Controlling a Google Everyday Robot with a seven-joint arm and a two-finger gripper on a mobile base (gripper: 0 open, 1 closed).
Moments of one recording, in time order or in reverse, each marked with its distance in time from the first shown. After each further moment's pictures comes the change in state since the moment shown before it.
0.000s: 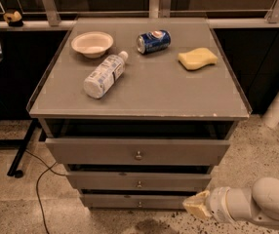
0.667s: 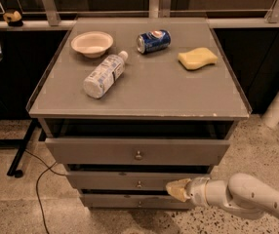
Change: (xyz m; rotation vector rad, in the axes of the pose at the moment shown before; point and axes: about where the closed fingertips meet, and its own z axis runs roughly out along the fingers) arm -0.034 -0.045 0.085 -0.035 -0.194 0.130
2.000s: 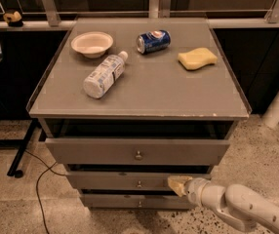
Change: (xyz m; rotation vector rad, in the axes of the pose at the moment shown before) arm -0.010 -0.030 0.011 0.166 -0.160 0.104
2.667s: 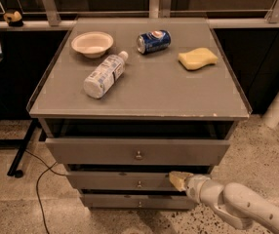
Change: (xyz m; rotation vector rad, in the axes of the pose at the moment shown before) arm -0.009 -0.021 0.011 0.058 -0.046 0.030
